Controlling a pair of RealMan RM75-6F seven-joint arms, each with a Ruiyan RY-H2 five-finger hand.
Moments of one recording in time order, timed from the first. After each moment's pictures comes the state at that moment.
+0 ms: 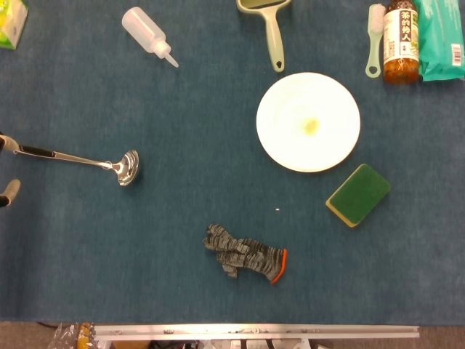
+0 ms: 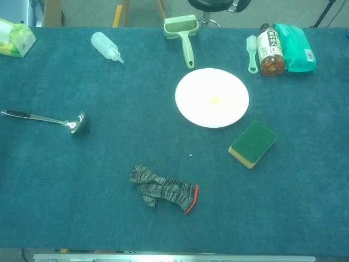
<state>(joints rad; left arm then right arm) -0.16 -1.16 -0.06 -1.64 1.44 1.43 0.27 0.12 -1.11 0.05 -1.62 -1.51 1.41 -0.11</state>
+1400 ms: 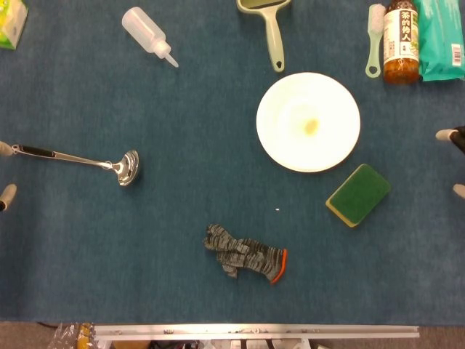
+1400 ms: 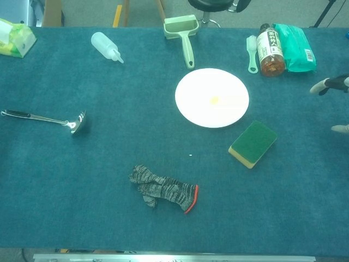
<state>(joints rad) -0.14 -1.18 -0.05 -1.61 1.43 1.44 0.23 0.35 -1.12 0.03 -1.63 -1.40 1.00 -0.22</state>
